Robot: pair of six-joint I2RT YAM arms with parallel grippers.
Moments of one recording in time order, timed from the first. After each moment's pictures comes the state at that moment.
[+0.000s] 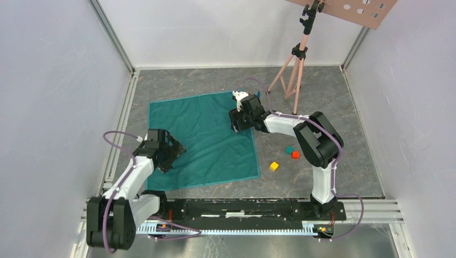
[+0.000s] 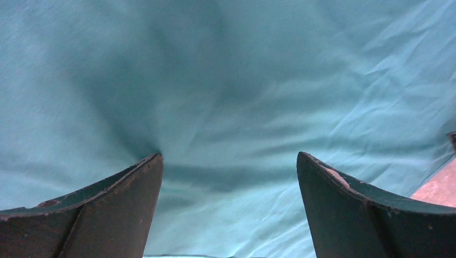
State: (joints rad) left arm -0.07 1.05 0.48 -0.49 -0.01 -0.87; right arm 0.62 1.98 1.21 0.01 -0.06 0.16
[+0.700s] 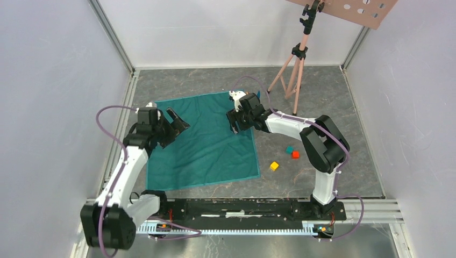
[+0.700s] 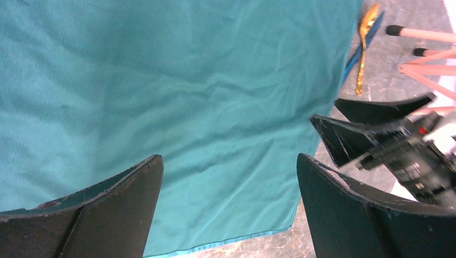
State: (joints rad) left arm -0.07 0.95 0.75 -0.55 0.16 -0.74; right arm 0.66 1.90 1.22 -0.10 -0.07 0.10
